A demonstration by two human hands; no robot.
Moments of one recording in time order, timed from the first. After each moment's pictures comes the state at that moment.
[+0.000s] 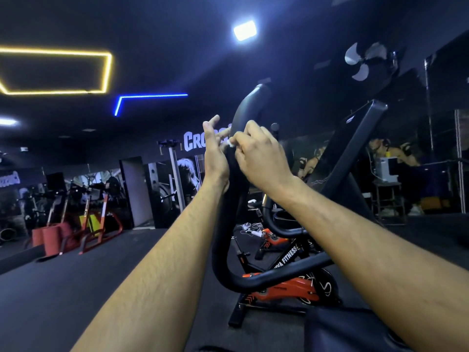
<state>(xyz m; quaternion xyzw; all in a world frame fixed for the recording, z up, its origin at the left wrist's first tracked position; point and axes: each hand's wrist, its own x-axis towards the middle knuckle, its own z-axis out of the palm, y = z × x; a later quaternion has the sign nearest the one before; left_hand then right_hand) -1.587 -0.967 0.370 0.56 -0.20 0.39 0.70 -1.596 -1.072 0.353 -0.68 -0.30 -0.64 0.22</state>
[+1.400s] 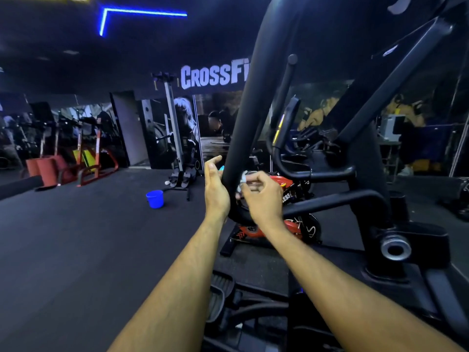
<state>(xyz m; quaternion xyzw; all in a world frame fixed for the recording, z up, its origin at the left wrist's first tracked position) -1.580 -0.899 0.143 0.63 -0.02 0.37 0.69 -1.580 -1.009 0.141 -0.67 -0.22 -0.25 0.66</state>
